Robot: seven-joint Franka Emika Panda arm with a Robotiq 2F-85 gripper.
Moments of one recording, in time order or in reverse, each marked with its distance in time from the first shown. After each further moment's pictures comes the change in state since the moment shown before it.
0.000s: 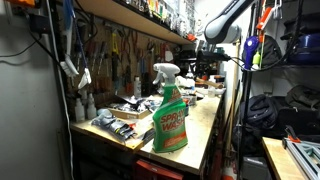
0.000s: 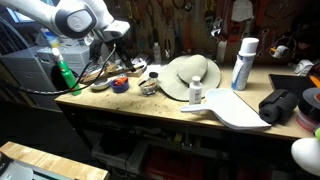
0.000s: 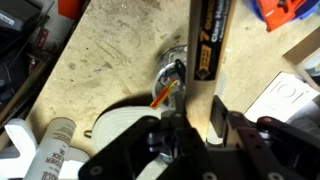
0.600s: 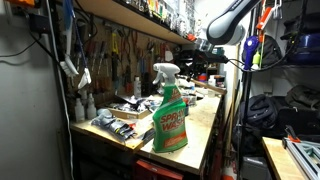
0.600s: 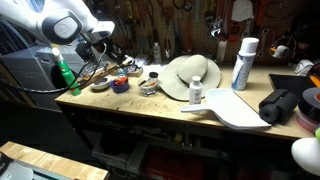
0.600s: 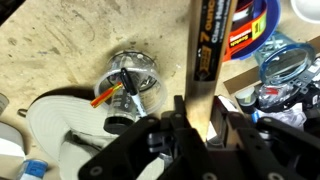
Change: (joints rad) arm 0.026 -0.077 0.091 -0.130 0.030 0.149 -0.190
